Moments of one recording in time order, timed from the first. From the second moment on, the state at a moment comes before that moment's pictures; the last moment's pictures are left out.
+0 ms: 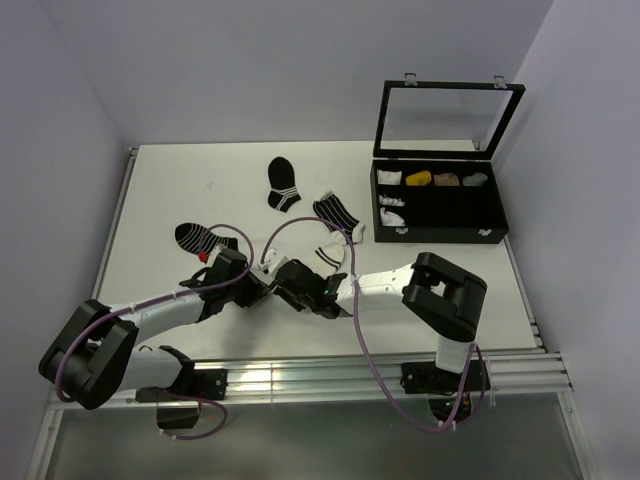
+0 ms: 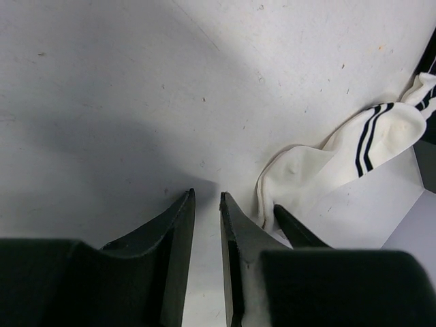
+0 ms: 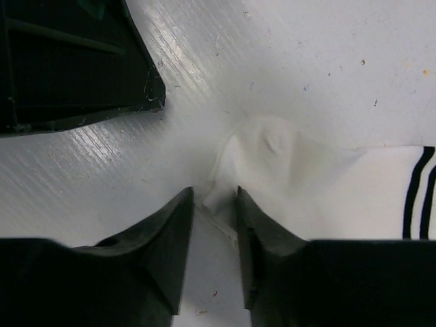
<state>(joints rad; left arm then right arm) -0.56 1.27 0.41 -0.02 -0.04 -1.29 1.12 1.79 0.92 0.06 0.27 0.06</state>
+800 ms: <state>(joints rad) -0.56 1.18 0.35 0.02 -0.02 -1.28 0.96 1.78 0.94 0.07 -0.08 0.18</state>
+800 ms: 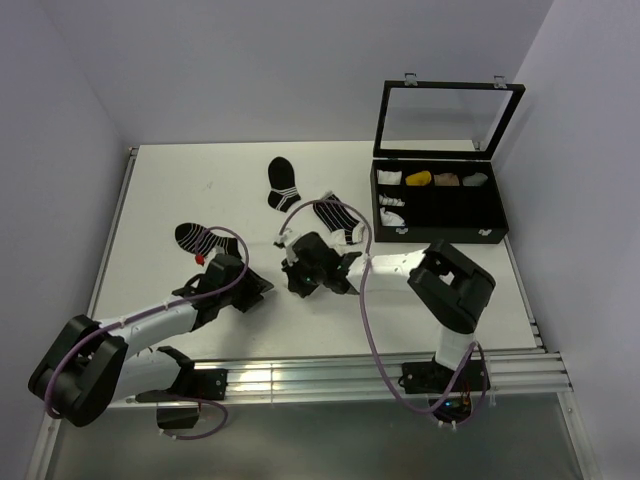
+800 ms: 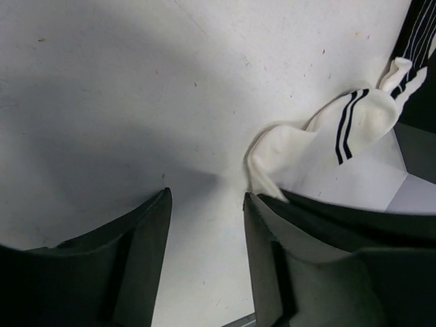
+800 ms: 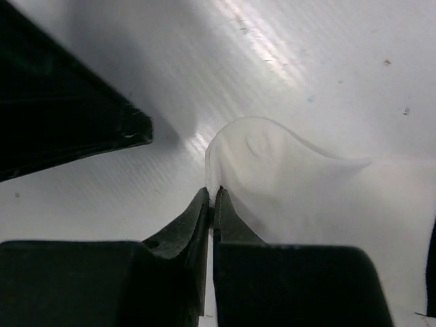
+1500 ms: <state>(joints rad) -0.56 1.26 0.36 0.15 0.04 -1.24 0.67 1.97 0.95 0.25 -0.73 0.45</state>
